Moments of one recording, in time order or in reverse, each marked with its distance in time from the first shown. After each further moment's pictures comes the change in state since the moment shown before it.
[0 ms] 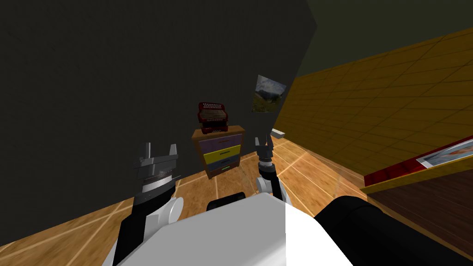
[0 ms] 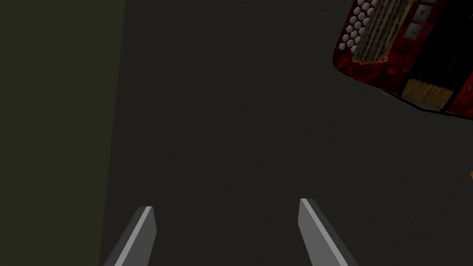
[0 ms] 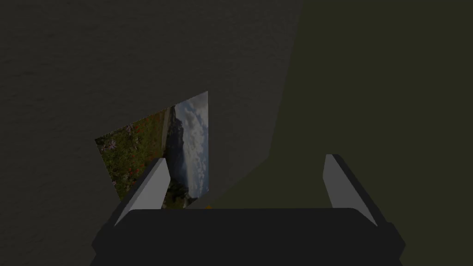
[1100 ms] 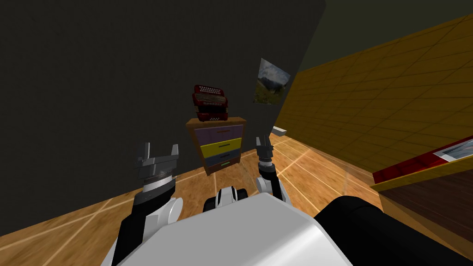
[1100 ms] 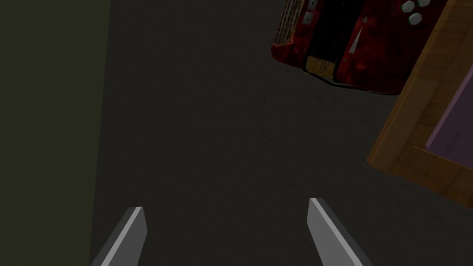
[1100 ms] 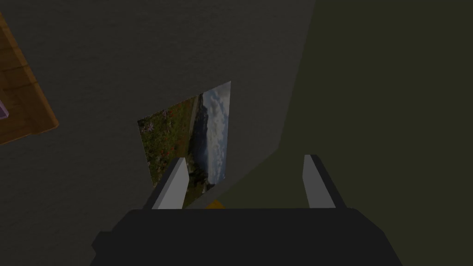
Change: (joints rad) left arm -0.001 0.021 0.000 0.005 0.000 0.000 0.000; right arm 0.000 0.000 0.000 0.000 0.000 0.000 0.000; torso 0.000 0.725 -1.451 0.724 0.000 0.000
